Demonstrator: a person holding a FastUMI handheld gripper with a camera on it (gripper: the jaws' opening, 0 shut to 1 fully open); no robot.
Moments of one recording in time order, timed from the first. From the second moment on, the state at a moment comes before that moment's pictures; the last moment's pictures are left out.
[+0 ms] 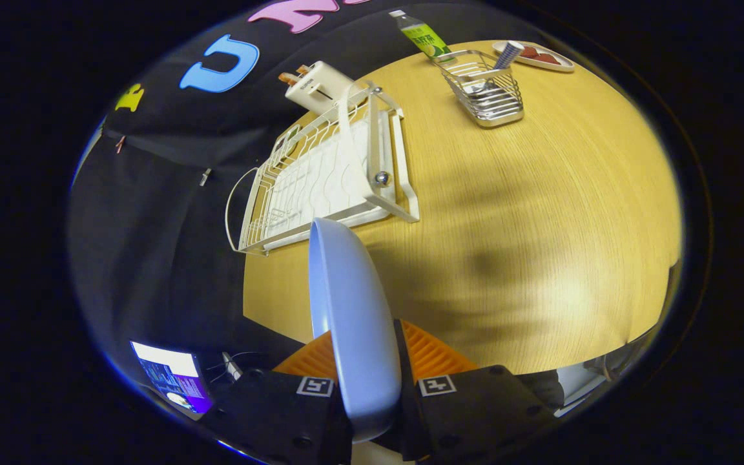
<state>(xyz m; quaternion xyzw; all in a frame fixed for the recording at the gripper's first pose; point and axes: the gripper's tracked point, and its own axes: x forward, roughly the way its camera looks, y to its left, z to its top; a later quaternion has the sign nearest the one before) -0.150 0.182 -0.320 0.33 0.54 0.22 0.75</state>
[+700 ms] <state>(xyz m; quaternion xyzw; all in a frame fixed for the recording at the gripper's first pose) -0.132 0.130 -0.389 0.28 0.58 0.14 0.75</state>
